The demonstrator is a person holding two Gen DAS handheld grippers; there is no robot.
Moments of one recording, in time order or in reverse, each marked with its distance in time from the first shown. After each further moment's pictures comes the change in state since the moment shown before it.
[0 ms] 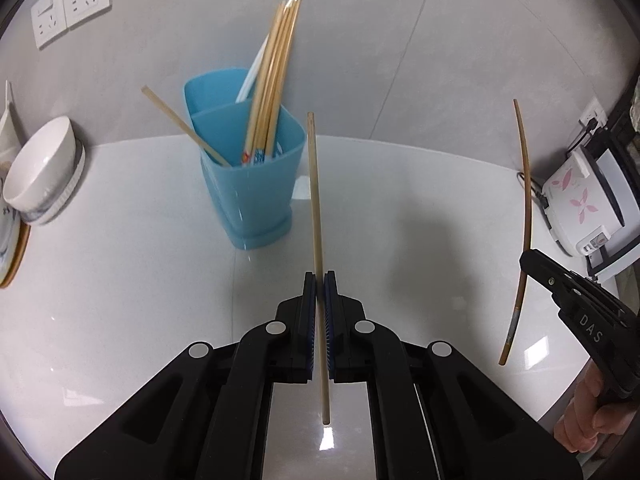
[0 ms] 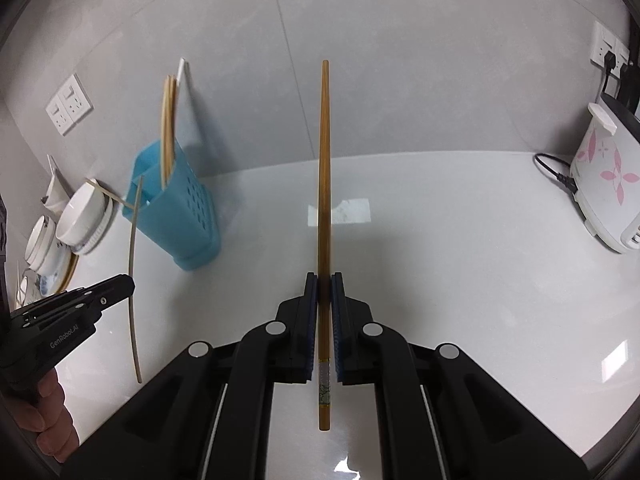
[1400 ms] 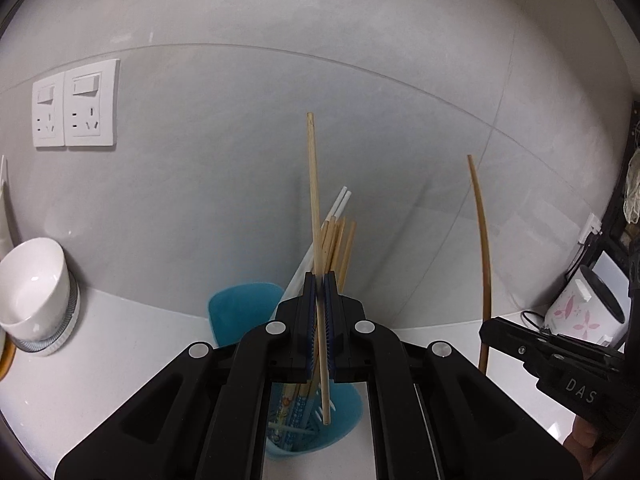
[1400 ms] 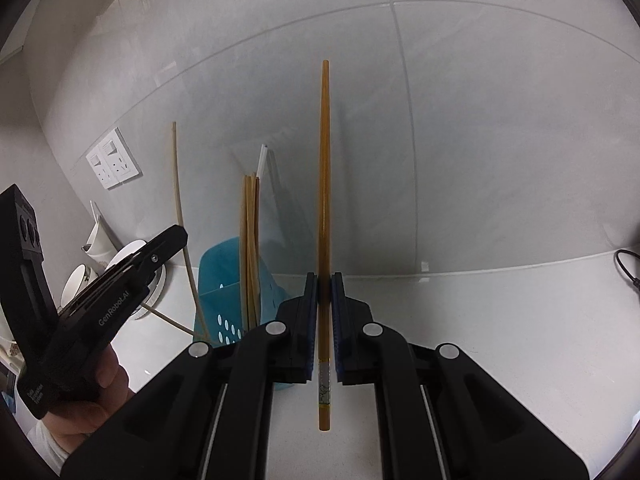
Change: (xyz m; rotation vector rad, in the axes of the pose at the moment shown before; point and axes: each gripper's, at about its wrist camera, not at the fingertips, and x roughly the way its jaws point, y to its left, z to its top) left arm -0.007 0.044 0.108 -0.024 -0.505 -0.042; right arm 0.039 0.073 0.110 -0.074 -0.159 0.200
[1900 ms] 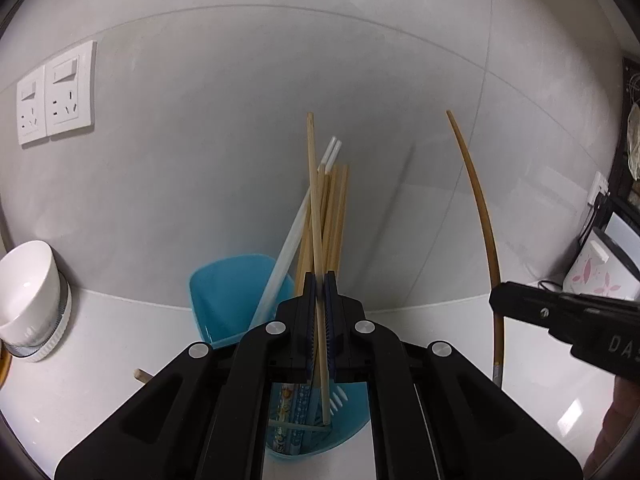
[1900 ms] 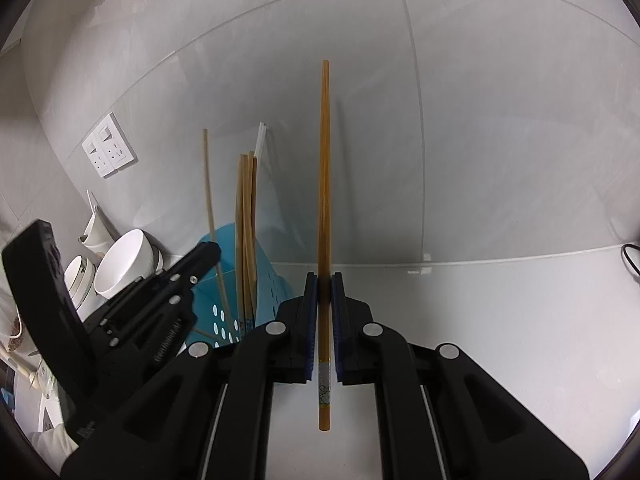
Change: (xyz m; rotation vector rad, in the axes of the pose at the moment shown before) left arm 0.024 -0.007 -0.034 0.086 0.019 0.018; right arm 0.017 0.003 -0.008 -0.003 0.033 0.004
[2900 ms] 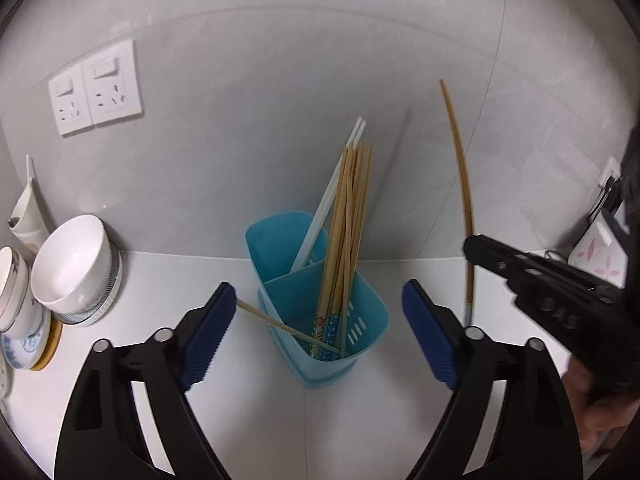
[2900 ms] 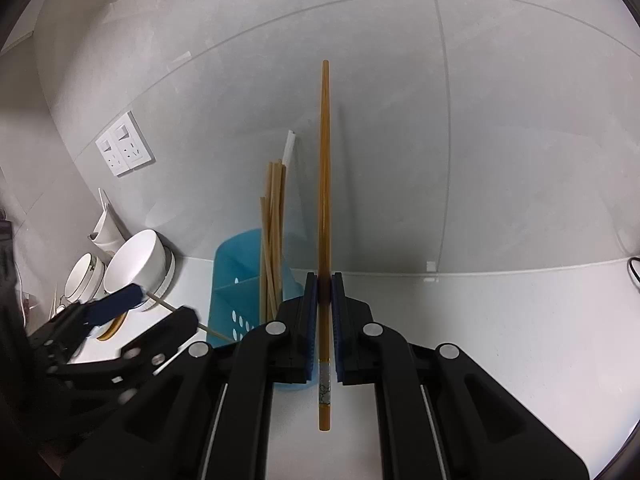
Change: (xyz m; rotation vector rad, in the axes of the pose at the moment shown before) left arm -0.058 -0.003 0.022 -0.016 0.197 0.095; right arm -0.007 0.016 0.006 -0.035 -0.024 0.030
